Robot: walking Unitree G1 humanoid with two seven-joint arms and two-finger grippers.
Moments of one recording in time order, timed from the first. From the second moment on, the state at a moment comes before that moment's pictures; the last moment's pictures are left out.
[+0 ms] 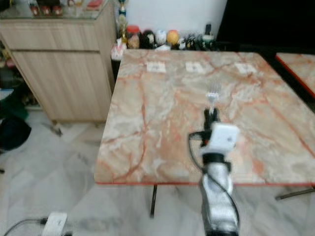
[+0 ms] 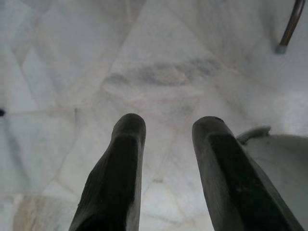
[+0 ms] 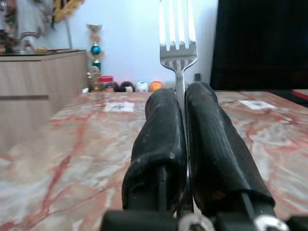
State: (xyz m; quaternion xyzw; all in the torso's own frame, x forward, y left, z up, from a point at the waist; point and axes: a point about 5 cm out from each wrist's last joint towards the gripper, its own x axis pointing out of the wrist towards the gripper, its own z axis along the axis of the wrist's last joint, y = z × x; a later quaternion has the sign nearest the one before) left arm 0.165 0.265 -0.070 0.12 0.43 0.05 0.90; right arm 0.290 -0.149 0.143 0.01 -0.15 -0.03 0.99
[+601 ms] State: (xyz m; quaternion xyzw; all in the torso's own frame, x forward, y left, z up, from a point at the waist) left arm 0.171 0.259 -0.070 0.12 0.43 0.05 0.89; right arm 0.287 -0.155 0.150 -0.01 -0.15 -0.05 0.99
